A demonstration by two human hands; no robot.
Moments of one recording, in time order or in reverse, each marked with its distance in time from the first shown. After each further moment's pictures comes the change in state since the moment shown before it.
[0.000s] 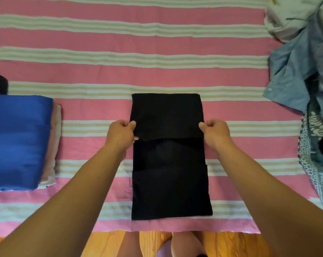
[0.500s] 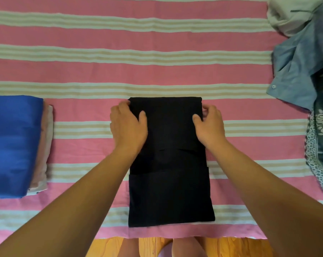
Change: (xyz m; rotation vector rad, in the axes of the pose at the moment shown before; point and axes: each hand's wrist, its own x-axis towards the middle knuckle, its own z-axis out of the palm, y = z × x) left_hand 0.008 0.009 0.034 0.425 0.289 0.510; right_hand 0.013 -0.008 0.016 -0.068 0.065 -0.321
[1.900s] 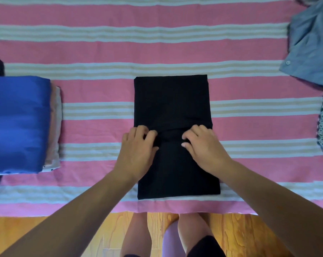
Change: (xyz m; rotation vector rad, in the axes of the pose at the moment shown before) left_hand -0.093 -0.061 -0.016 0.460 -0.309 0.536; right_hand -0.091 0.048 0.014 -0.613 -0.298 -0.637
